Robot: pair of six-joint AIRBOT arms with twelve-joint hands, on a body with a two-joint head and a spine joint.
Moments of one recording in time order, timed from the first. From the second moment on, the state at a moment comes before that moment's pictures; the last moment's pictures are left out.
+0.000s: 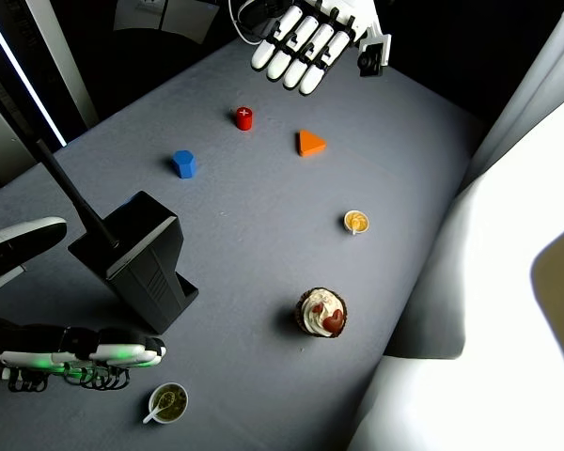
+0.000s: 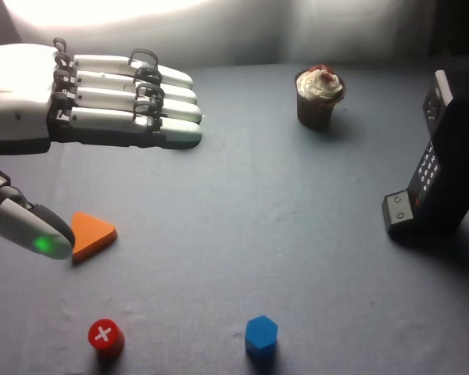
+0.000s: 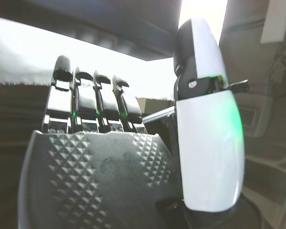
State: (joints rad) left arm 0.48 -0.69 1.64 1.12 -1.45 -0.05; right arm -1.03 -1.13 1.30 0.34 1.55 0.63
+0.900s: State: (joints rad) left arm 0.48 -0.69 1.64 1.12 -1.45 -0.06; right arm -0.96 -1.16 1.32 0.30 1.52 0.63
